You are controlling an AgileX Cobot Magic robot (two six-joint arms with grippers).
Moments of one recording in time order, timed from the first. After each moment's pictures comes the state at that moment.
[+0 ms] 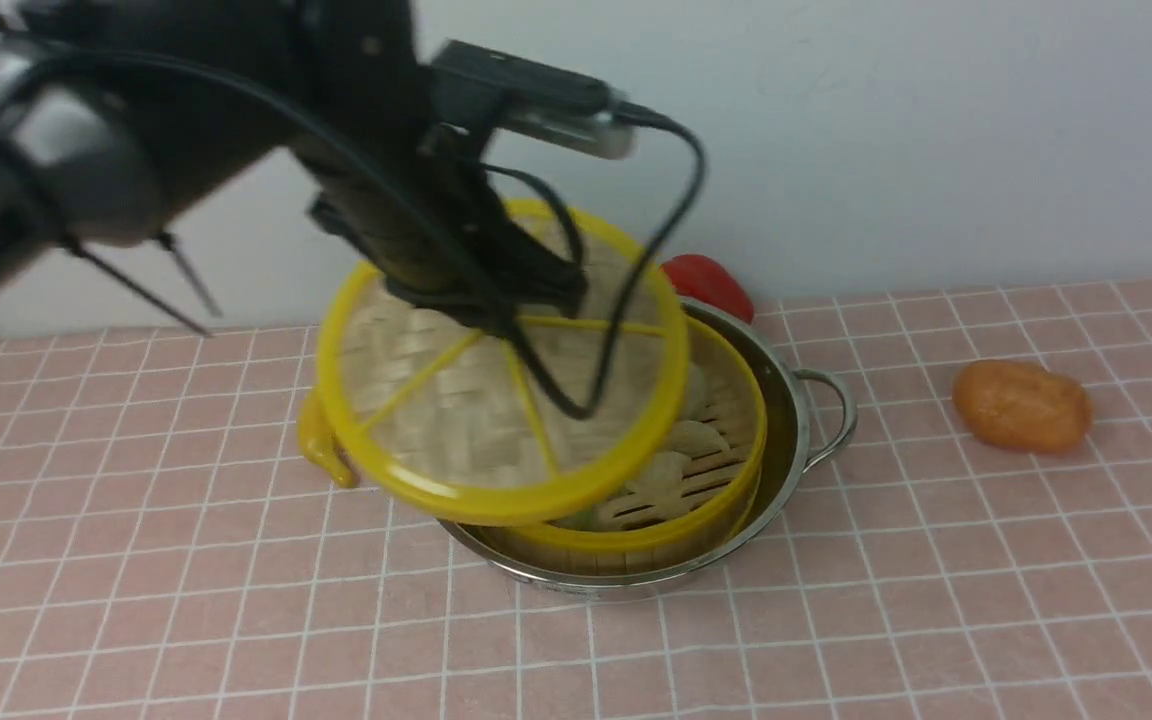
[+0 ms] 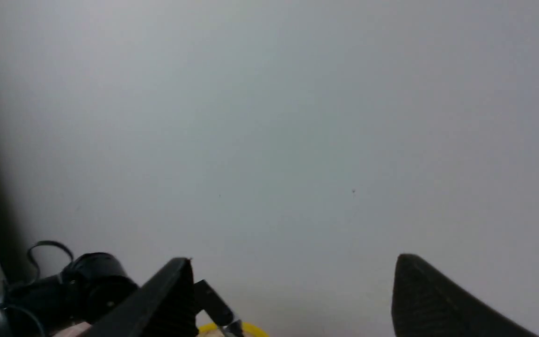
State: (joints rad) right arm 0.47 0.86 -1.91 0.00 1.23 0.20; left arm -0.51 1.86 -1.73 0.10 1.10 -0.05
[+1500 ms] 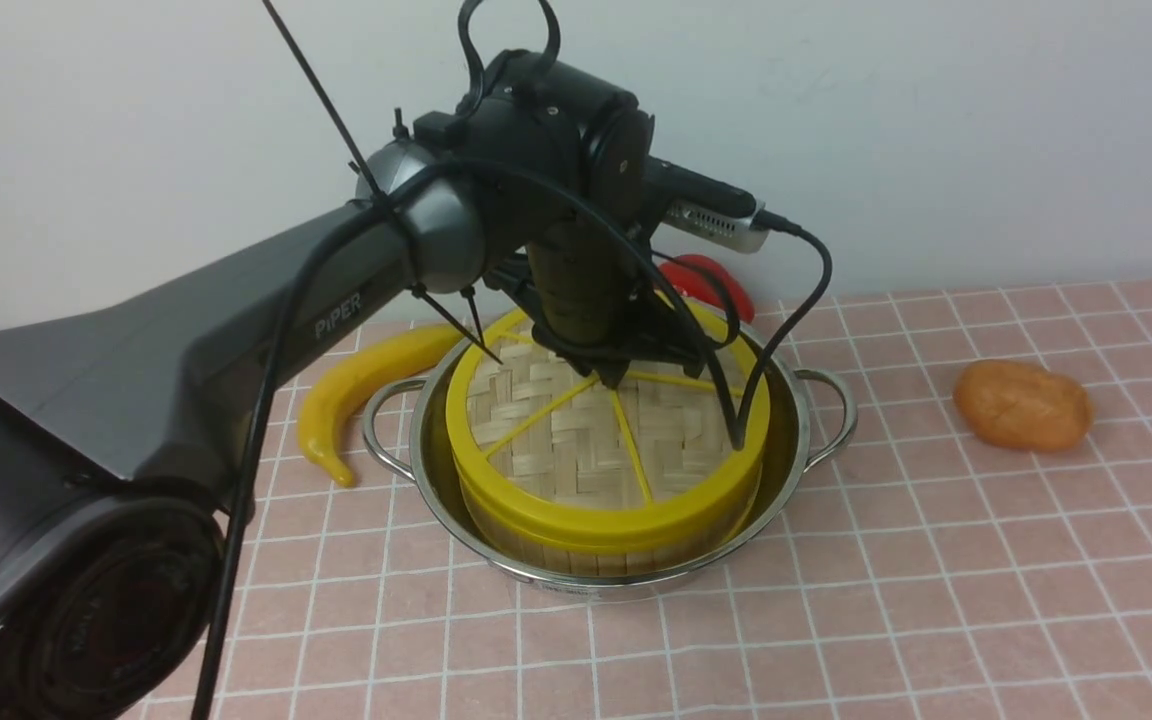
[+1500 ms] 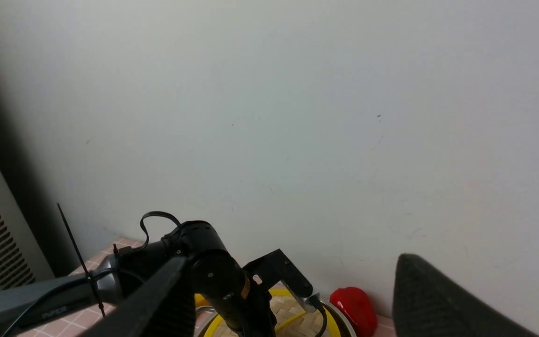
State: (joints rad) right arm 0.47 0.86 -1.78 0.05 1.23 0.20; left arm -0.57 2.17 -1.96 0.17 1.12 -0.11
